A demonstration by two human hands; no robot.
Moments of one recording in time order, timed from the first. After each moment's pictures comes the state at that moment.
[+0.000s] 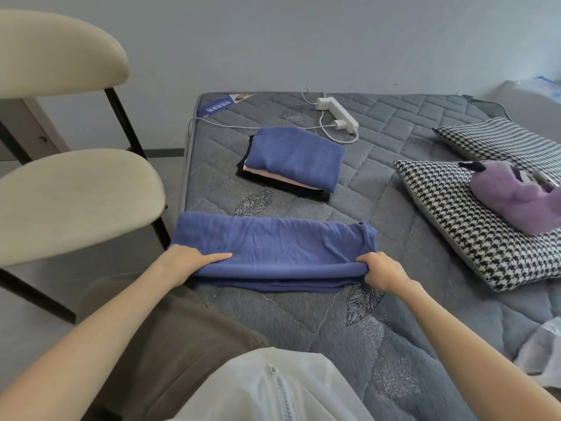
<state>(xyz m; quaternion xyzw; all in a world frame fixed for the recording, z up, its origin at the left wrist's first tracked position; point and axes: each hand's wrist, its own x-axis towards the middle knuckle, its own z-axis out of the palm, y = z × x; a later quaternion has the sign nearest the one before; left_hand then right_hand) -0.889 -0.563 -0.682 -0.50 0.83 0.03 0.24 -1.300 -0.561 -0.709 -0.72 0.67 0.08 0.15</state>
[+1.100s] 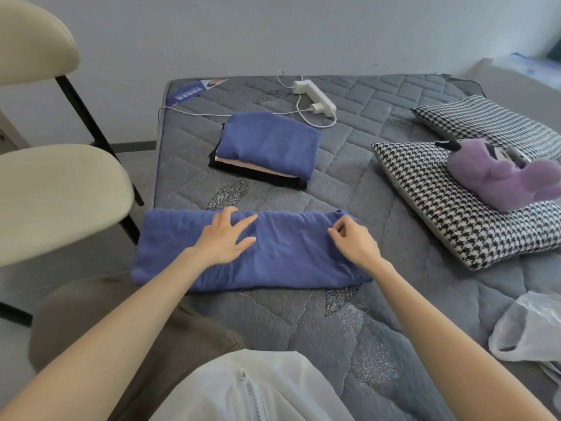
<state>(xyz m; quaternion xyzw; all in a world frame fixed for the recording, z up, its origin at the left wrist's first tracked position) -0.997 -0.599 -0.697 -0.58 0.80 0.18 0.00 -1.286 -0.575 -0.701 -0.58 0.75 -0.19 0.23</state>
